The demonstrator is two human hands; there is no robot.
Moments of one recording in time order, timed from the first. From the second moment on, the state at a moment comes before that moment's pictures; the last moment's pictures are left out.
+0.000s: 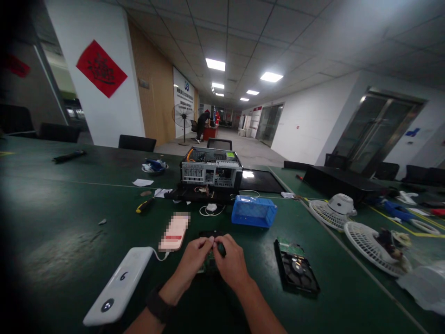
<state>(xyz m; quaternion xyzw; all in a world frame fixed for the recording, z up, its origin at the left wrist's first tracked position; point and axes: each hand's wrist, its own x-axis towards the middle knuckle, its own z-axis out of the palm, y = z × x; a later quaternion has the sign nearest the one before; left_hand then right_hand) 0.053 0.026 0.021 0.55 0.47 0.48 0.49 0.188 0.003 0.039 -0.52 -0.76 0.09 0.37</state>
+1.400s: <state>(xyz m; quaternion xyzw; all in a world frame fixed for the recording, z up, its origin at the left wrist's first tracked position) 0.039 0.027 0.025 0.49 0.46 0.38 0.63 0.231 0.018 0.049 -0.53 -0.47 0.18 0.68</state>
